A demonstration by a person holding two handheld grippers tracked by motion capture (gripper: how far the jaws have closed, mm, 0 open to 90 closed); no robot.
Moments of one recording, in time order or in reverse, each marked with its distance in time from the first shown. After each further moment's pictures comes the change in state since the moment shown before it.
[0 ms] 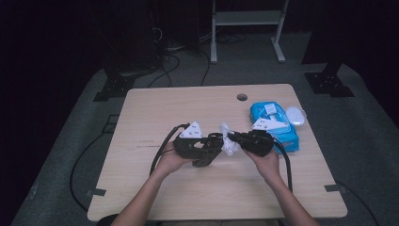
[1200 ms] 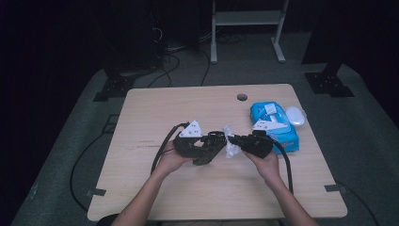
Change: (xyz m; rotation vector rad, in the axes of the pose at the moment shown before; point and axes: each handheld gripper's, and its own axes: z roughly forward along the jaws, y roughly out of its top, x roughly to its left) left arm 0.000 0.003 -0.002 -0.020 0.021 0.002; right arm -0.008 -0.012 0.005 0.037 0.038 0.077
